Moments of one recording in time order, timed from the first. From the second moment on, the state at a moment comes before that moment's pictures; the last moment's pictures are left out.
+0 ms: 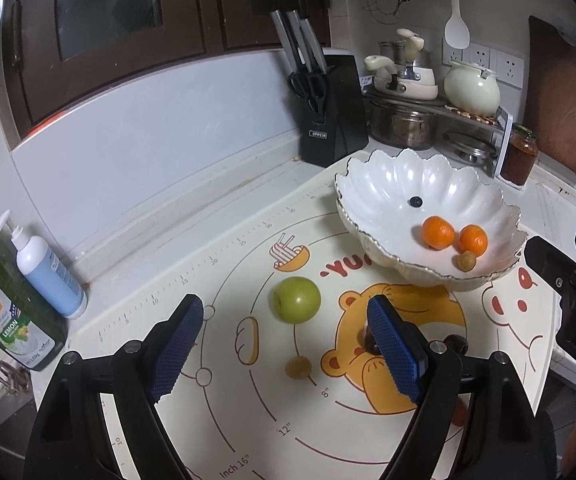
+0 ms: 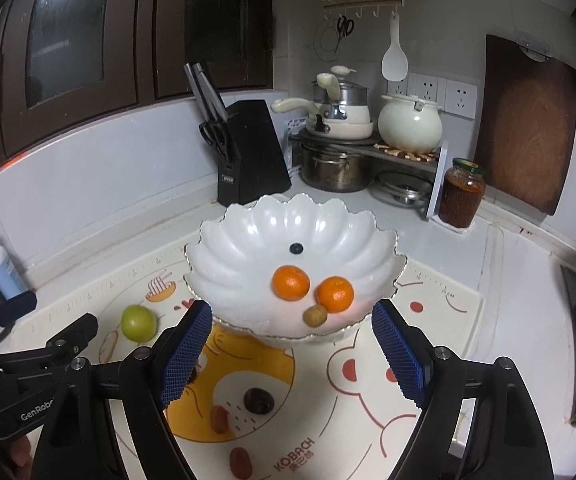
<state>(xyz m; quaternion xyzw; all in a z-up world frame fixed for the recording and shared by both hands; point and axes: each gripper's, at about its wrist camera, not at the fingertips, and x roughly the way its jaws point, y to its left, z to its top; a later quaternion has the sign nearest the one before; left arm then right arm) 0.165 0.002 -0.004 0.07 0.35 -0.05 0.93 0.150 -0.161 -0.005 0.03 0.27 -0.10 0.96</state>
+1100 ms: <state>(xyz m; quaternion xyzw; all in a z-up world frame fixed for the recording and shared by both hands) 0.144 0.006 -0.067 0.10 0.39 -0.09 0.91 0.127 -0.148 -0.077 0.04 0.34 -0.09 0.94</state>
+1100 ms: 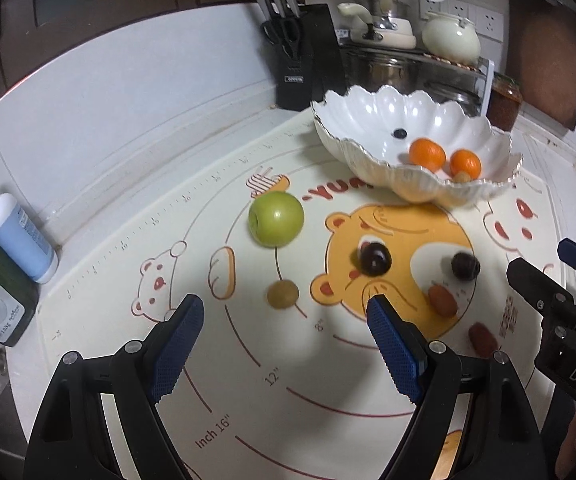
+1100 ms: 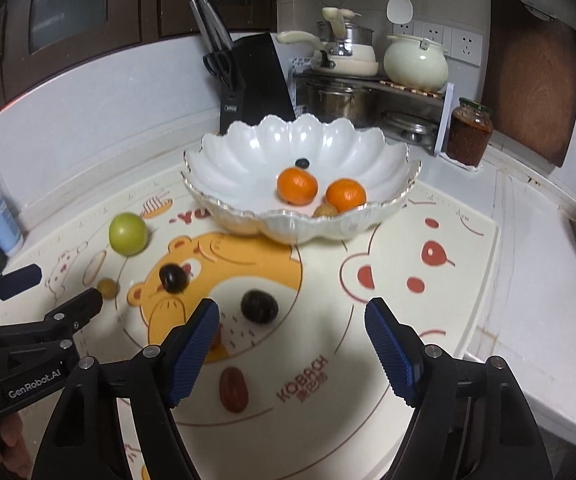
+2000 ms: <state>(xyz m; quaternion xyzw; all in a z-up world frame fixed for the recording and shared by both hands) 0.183 0.012 -0.102 0.14 0.41 -0.15 0.89 0.128 -0.118 -0.117 0.09 0.40 -0.13 0.90</state>
